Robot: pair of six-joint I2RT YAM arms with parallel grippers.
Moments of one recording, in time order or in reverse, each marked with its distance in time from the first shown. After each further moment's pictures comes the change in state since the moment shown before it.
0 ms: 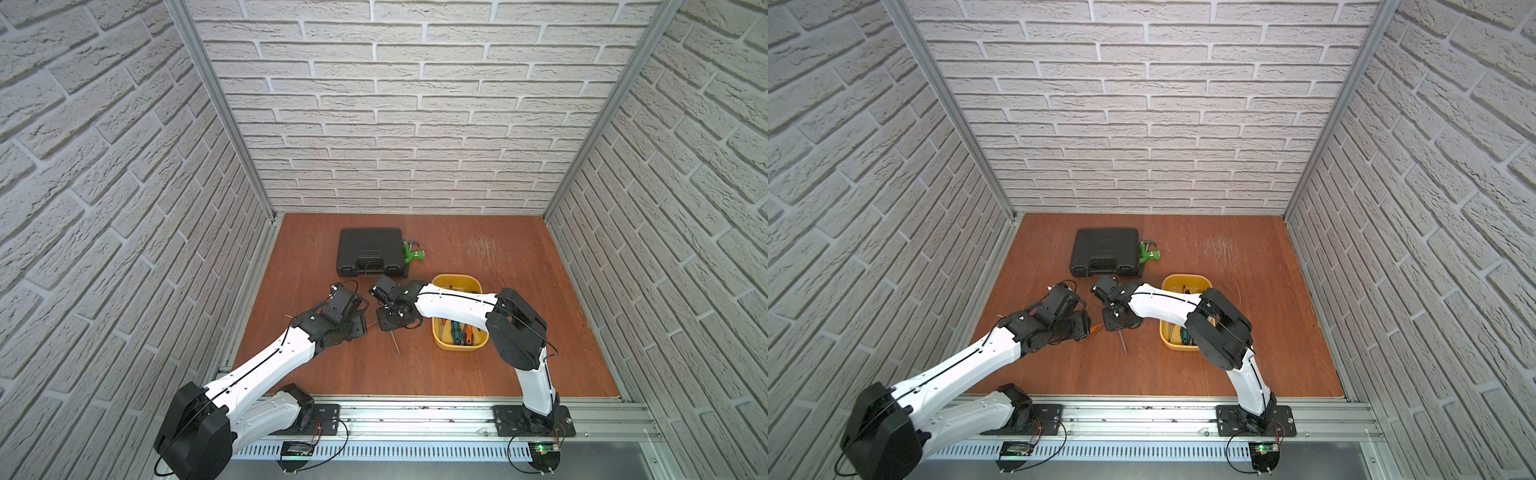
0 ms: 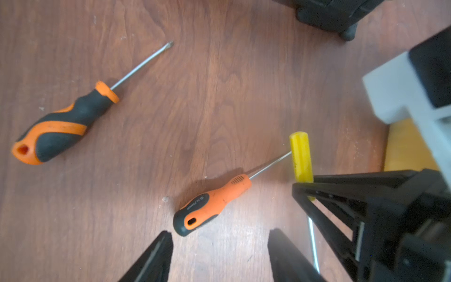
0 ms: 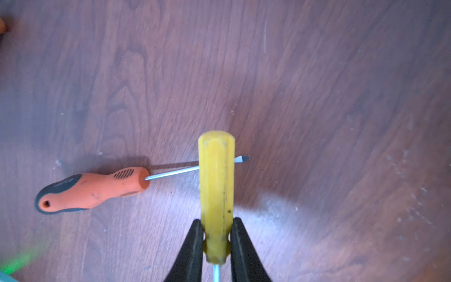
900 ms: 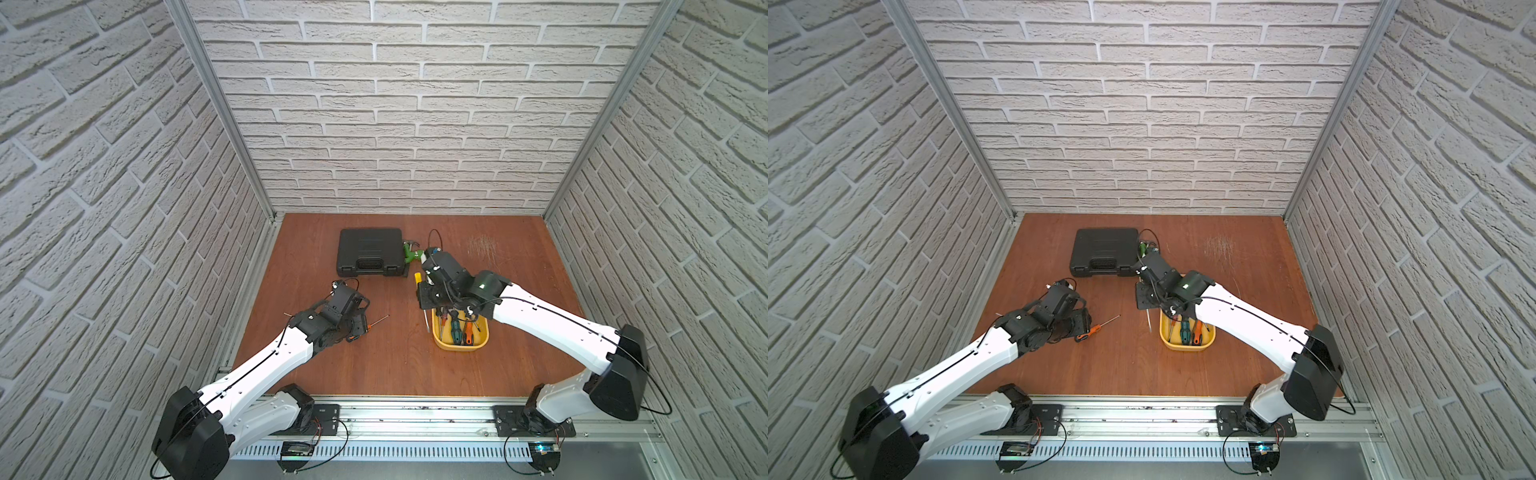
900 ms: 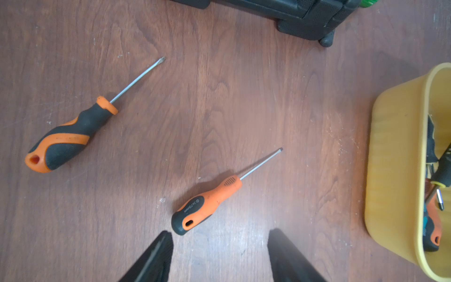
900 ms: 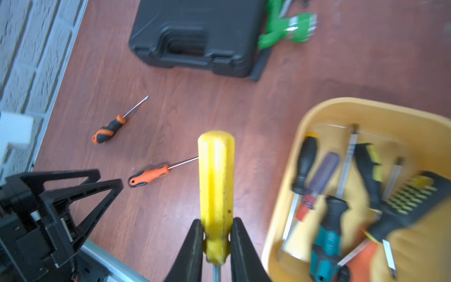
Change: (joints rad) left arm -0.019 -0.012 0.032 -0.021 -0.003 0.019; right arm -0.141 -0.615 -0.239 -0.038 0.134 -0.019
